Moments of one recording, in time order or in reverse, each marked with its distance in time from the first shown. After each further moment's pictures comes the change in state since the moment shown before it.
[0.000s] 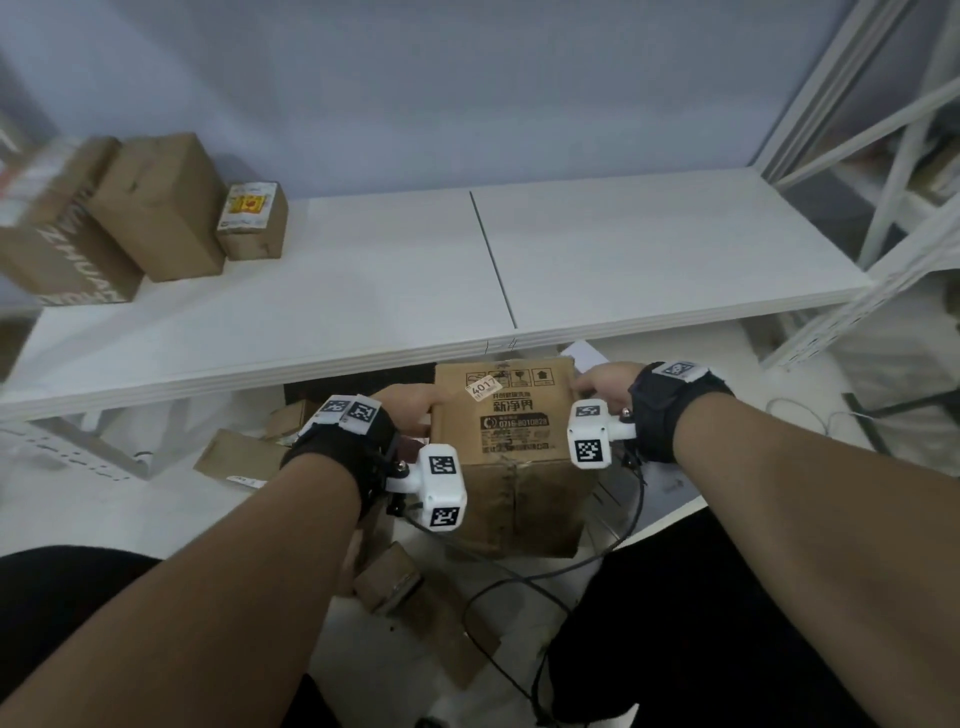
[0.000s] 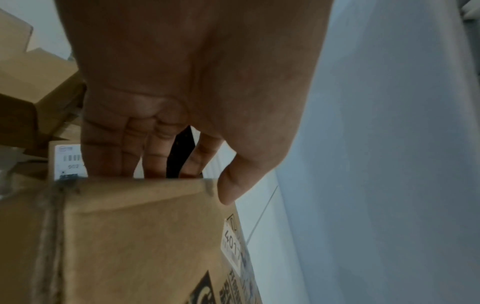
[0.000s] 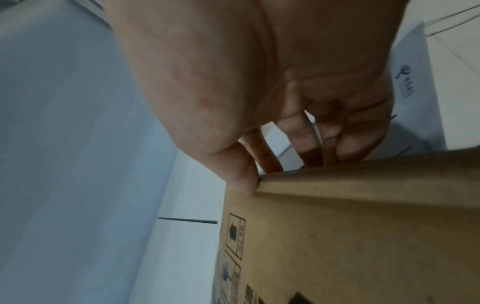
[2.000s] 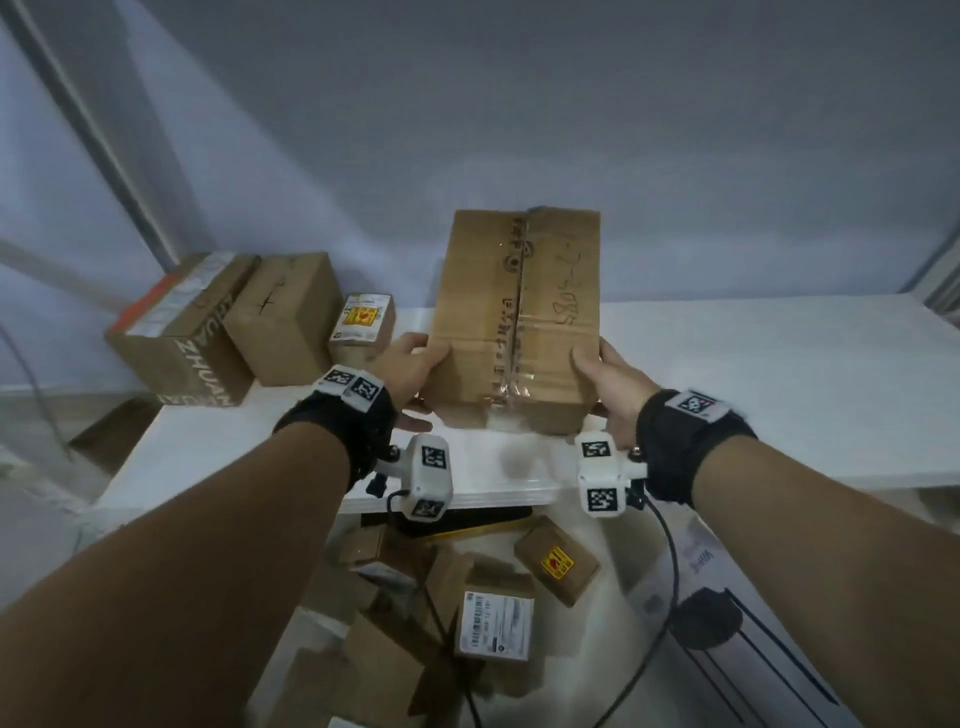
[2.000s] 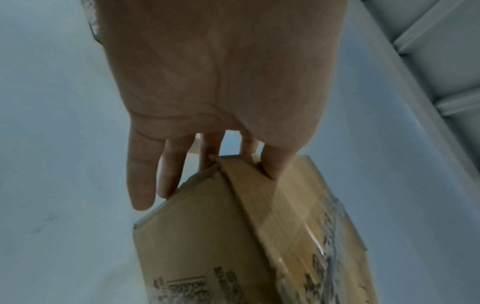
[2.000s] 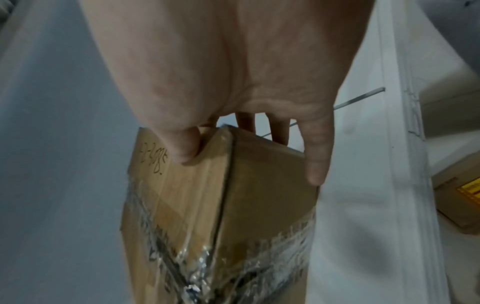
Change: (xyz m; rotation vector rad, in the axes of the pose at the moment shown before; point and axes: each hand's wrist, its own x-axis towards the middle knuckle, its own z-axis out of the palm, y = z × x) left_hand 0.056 0.122 -0.169 -0.105 0.291 0.338; right_hand 0.085 -0.185 0.065 0.314 -0.179 -0.552
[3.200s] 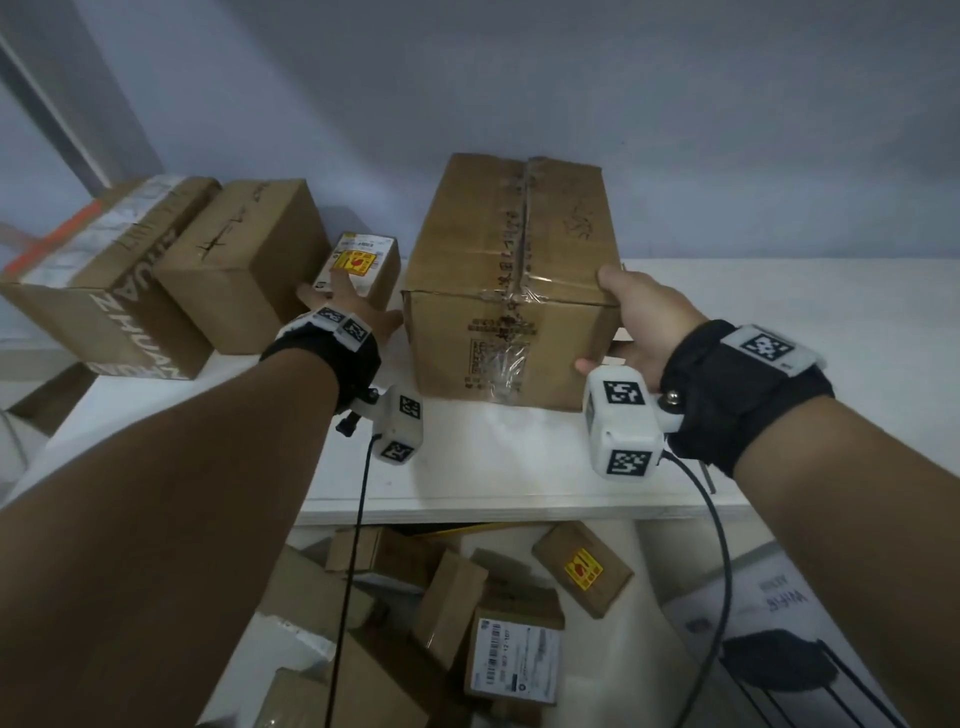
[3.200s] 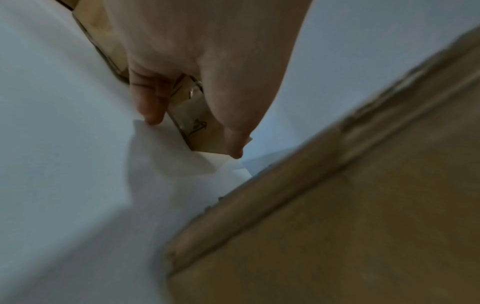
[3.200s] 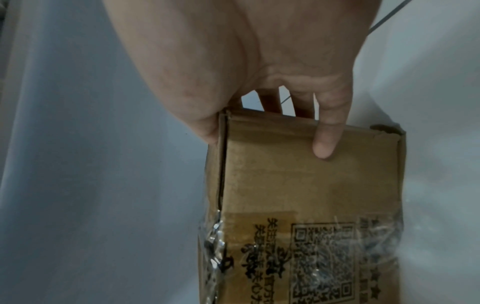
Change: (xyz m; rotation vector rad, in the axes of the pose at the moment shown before) left_hand 0.161 -0.034 -0.049 0.739 0.561 -0.117; right_hand 0.083 -0.022 0.037 0.170 0.119 0.133
